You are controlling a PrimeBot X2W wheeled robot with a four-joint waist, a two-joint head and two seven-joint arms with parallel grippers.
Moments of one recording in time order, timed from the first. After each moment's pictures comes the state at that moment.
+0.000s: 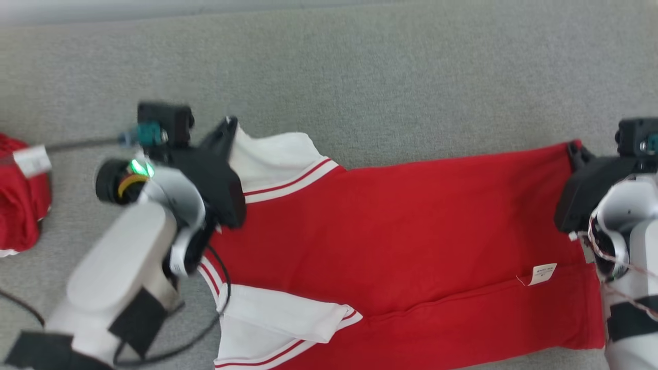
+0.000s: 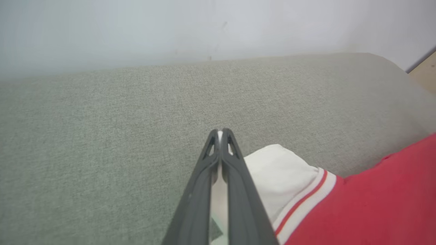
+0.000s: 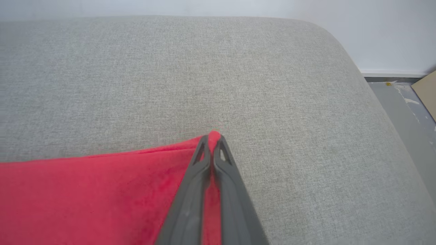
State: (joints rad) left arm -0.89 0.34 -0.67 0.49 -0.79 0.07 0.16; right arm -0.54 -0.28 -0.19 0.28 0.07 0.13 0.52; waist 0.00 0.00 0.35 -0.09
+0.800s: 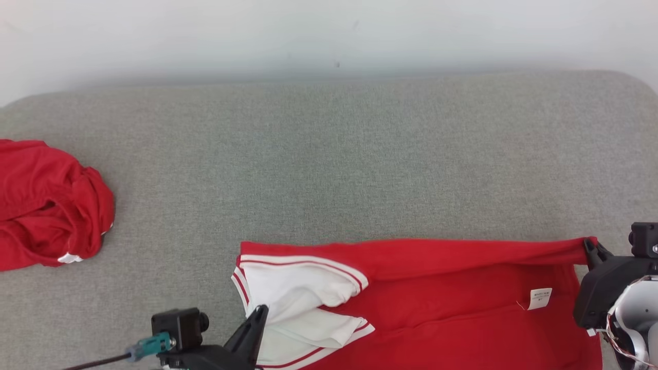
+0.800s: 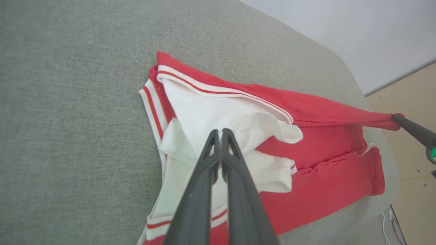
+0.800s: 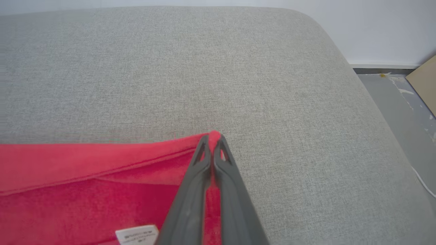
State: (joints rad) left arm -0.17 0.43 -0.65 -0.09 -0.97 0.29 0.08; right arm -0.17 -0.27 -0.27 0.12 0.12 0.13 0.48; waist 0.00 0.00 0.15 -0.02
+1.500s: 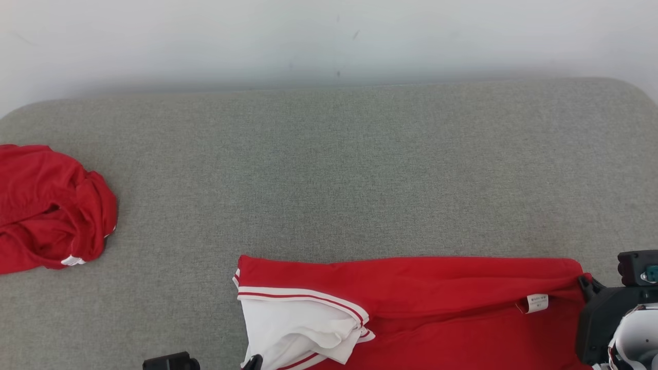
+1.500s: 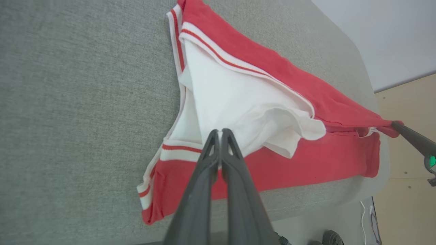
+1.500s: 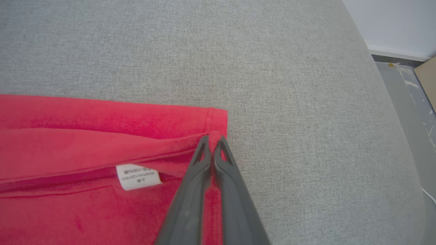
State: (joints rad) left arm -0.01 0.45 -0.63 -0.16 -1.05 0.34 0.09; right arm -0.03 -0.32 -0.22 0.03 0.15 0.13 0.57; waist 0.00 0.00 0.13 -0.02
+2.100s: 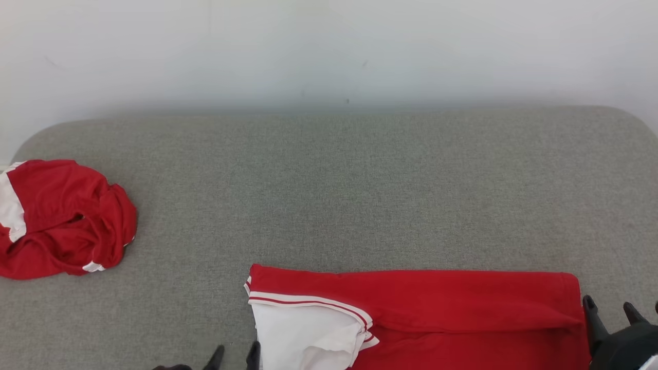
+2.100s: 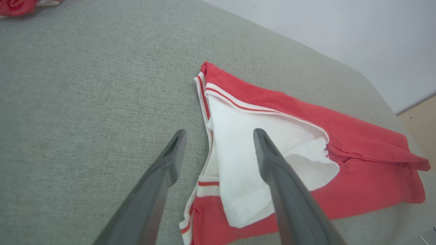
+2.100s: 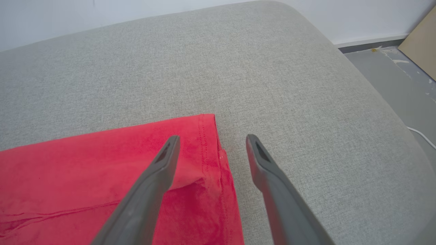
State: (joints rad) left arm -0.03 0.42 -0.67 0.00 -0.91 0.28 -0.10; right arm 0.07 -0.13 -0.39 -0.07 0.16 0.13 0.49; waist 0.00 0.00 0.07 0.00
